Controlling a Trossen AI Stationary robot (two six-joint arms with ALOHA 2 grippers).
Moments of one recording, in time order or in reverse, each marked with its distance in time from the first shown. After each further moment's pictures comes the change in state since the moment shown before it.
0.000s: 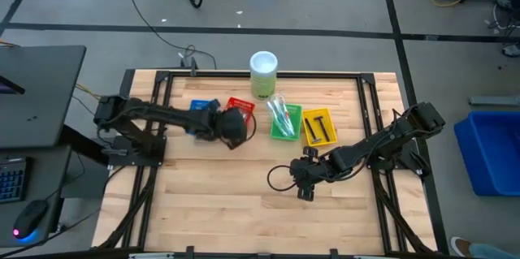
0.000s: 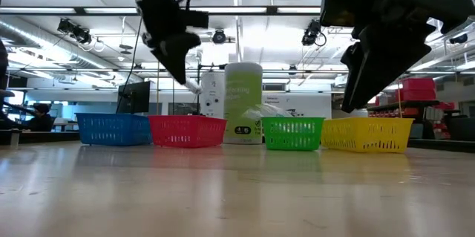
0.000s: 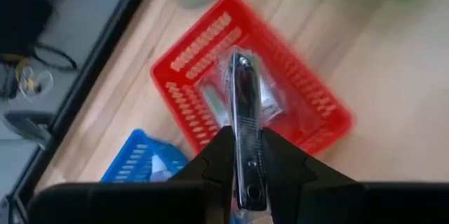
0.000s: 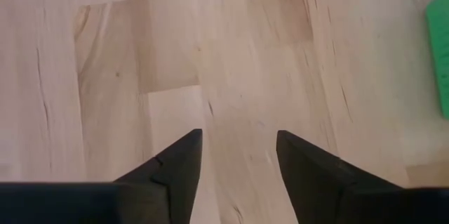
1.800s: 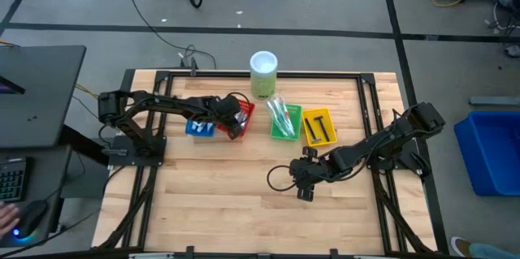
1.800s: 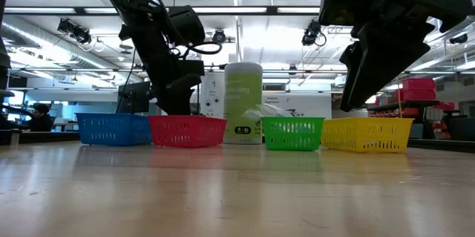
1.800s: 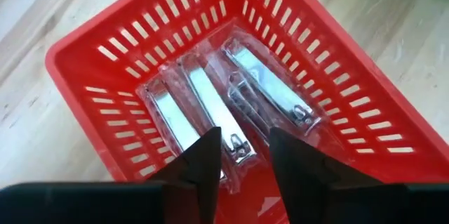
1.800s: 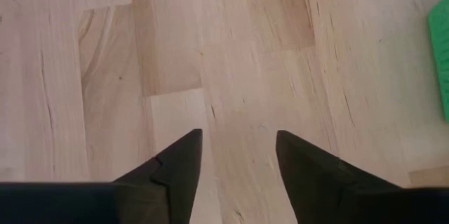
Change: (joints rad) left arm 0.326 0.016 -0.316 0.551 0.428 0.205; right arm 0.000 0.000 0.000 0.013 0.000 -0.004
